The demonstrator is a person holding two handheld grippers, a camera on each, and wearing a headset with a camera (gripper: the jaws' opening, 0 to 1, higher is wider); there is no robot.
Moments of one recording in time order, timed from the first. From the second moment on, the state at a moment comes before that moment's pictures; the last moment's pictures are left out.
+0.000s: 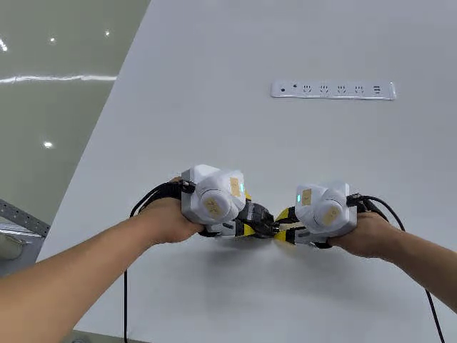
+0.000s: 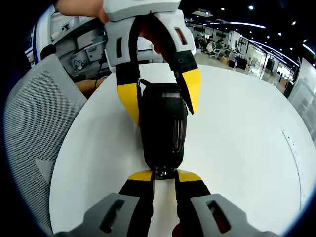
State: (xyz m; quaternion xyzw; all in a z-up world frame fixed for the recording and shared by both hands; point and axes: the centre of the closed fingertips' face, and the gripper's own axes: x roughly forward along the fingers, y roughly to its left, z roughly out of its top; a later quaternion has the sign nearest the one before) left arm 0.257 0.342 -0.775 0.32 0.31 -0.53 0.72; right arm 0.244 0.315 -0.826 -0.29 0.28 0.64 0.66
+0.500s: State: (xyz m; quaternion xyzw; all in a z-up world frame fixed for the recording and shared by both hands) left arm 0.259 0.344 -0.776 0.32 0.32 -0.53 0.71; right arm 0.246 0.314 -0.824 -0.29 0.28 0.64 0.66
